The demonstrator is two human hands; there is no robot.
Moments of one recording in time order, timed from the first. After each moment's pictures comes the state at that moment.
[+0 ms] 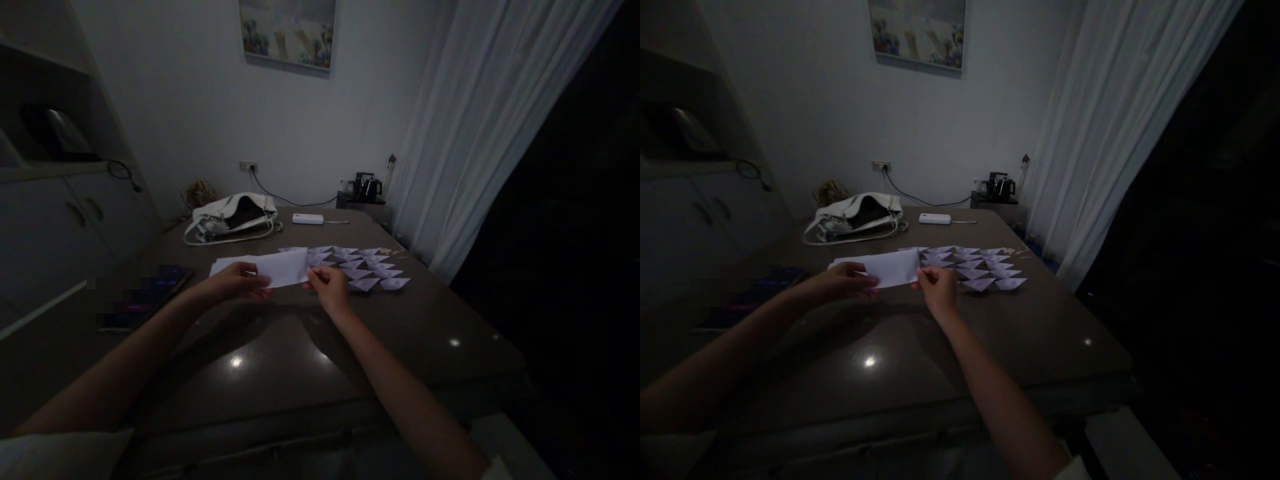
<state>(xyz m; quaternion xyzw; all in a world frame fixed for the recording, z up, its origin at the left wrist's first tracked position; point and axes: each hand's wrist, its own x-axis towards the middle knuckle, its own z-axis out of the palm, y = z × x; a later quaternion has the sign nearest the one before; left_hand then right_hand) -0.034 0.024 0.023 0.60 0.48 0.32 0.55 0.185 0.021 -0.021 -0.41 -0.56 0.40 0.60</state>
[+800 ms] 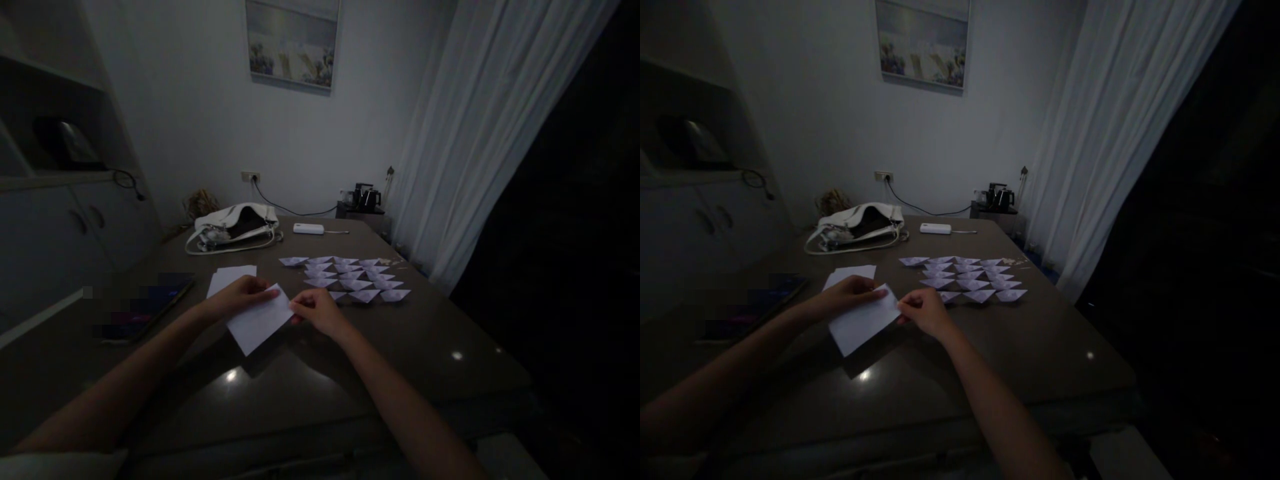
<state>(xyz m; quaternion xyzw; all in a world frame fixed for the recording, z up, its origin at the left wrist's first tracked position) -0.028 0.019 0.019 0.72 0.46 0.25 0.45 0.180 0.007 -0.020 -0.35 -0.67 0.50 0.42</state>
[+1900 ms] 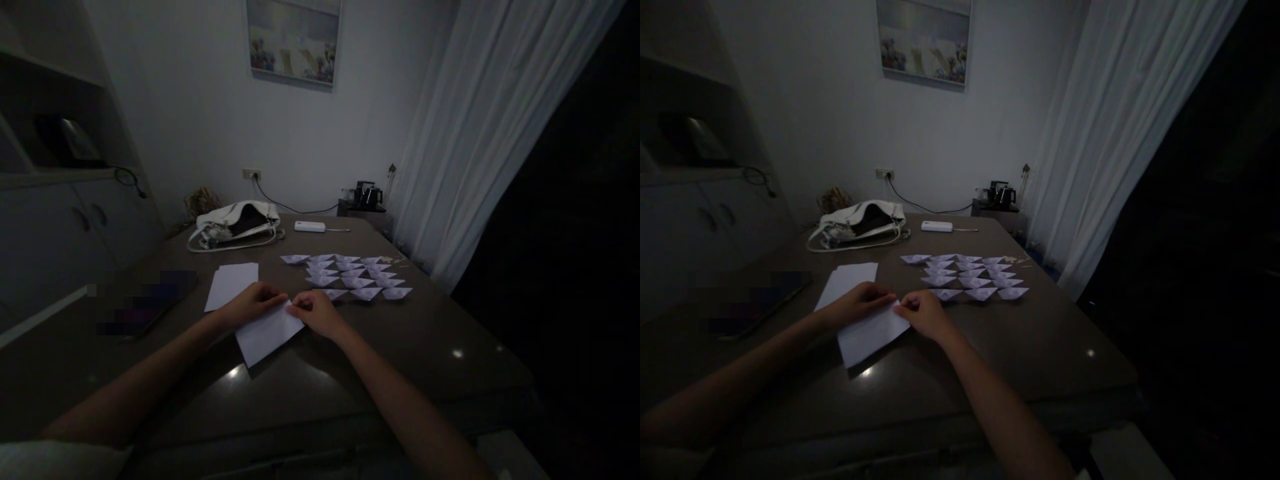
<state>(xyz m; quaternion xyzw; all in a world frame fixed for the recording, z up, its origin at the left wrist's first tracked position) -0.010 0.013 0.006 0.81 0.41 0.21 0.36 0.176 0.006 -0.025 -0.37 -0.74 0.40 0.39</state>
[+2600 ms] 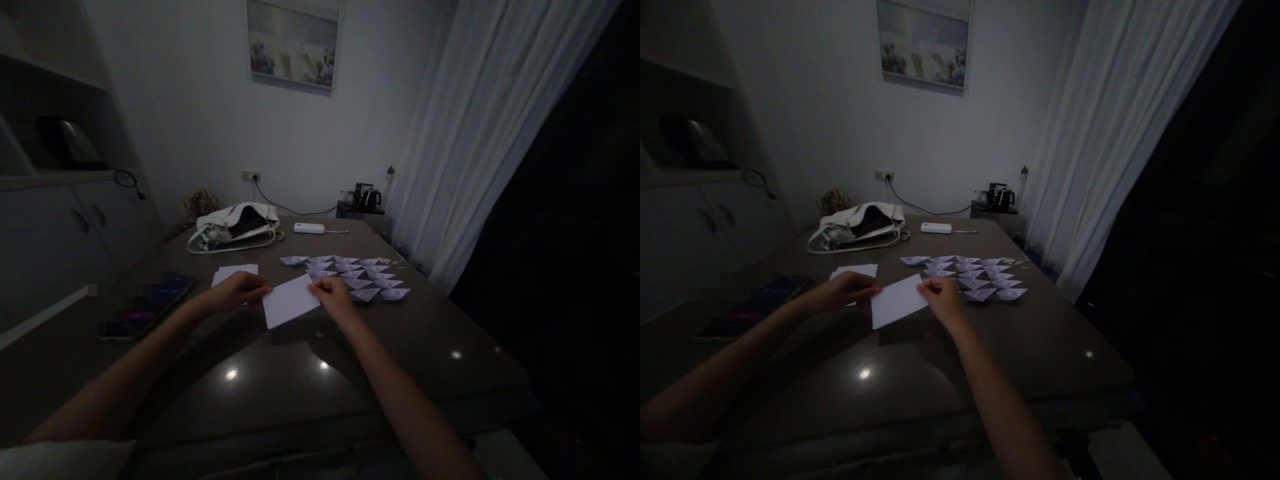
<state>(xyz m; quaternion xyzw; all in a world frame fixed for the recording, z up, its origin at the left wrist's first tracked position) -0.045 0.027 0.025 0.83 0.40 0.20 0.32 0.196 0.025 -0.016 -0.41 -0.66 0.36 0.52</state>
